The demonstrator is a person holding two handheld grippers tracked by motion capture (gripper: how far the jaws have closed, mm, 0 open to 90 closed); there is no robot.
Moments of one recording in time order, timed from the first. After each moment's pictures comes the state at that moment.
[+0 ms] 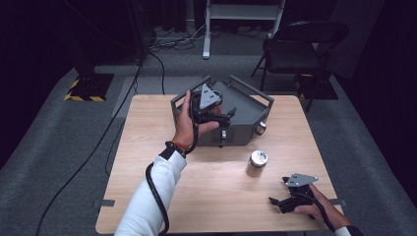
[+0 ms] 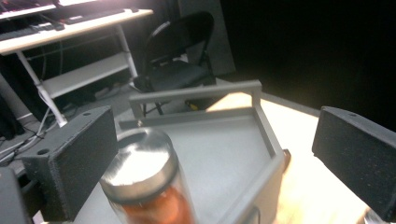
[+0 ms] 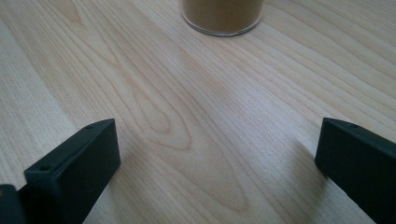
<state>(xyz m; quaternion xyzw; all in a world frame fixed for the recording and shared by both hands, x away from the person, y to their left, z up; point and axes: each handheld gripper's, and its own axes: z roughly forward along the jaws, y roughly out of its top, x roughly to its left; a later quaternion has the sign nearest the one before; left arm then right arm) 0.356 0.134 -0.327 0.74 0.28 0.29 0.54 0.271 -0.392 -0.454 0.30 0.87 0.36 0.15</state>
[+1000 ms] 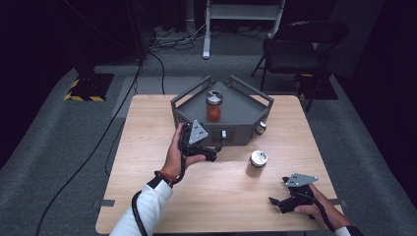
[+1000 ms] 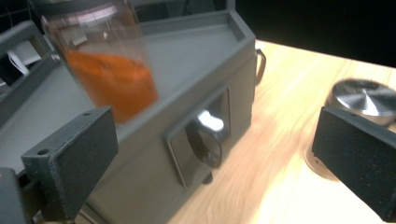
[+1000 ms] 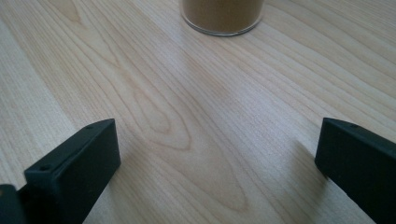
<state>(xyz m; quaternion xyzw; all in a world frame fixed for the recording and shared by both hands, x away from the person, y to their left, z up) 0.322 0.162 -0.397 0.78 0.28 0.25 0.50 0.271 -0.392 -0.454 0.30 0.87 0.36 0.15</state>
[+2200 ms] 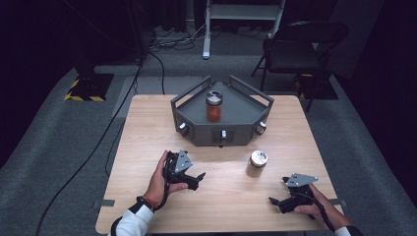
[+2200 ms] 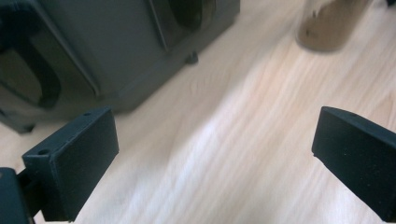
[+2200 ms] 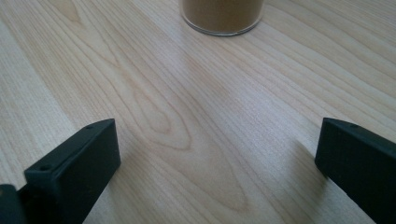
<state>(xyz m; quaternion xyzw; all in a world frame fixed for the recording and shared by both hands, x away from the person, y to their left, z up) 0.279 0.199 -0.442 0.83 0.29 0.22 0.42 0.271 -0.392 -0.454 0.30 0.87 0.36 0.15</state>
